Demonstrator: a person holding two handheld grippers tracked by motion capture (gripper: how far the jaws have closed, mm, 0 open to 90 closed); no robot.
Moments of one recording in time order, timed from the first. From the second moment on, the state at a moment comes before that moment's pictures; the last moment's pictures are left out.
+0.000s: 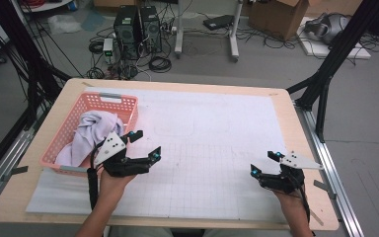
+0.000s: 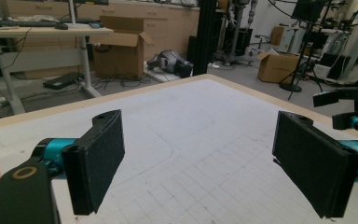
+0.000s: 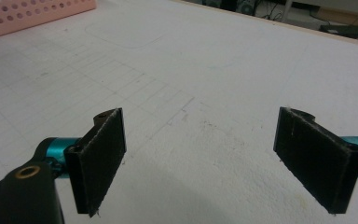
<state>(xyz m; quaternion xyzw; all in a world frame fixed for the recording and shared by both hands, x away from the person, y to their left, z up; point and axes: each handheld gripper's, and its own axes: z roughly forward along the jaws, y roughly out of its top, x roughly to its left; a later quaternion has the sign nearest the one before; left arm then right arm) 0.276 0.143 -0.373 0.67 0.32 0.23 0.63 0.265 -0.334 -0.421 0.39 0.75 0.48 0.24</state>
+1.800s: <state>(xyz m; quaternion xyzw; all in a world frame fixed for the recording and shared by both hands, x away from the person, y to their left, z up) 0.396 0.271 -0.418 0.77 0.55 0.22 0.24 0.270 -0.324 -0.425 0.38 0.77 0.46 0.23</state>
